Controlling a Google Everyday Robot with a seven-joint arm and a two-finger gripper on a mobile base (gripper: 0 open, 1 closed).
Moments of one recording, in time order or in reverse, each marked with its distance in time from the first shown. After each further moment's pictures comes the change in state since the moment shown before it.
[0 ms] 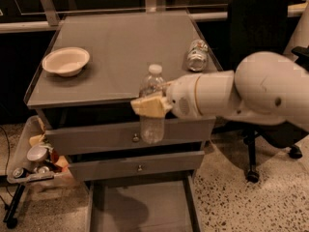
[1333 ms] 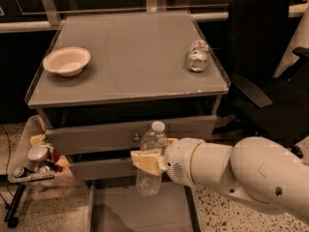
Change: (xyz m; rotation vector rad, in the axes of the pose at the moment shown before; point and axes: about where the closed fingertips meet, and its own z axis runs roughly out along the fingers) arm 0.113 0.058 0.003 0.097 0.004 0.222
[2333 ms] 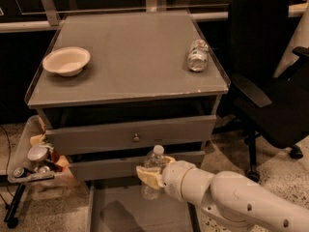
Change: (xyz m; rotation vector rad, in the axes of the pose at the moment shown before) arm 0.088 -0.062 0.070 0.072 -0.060 -0.044
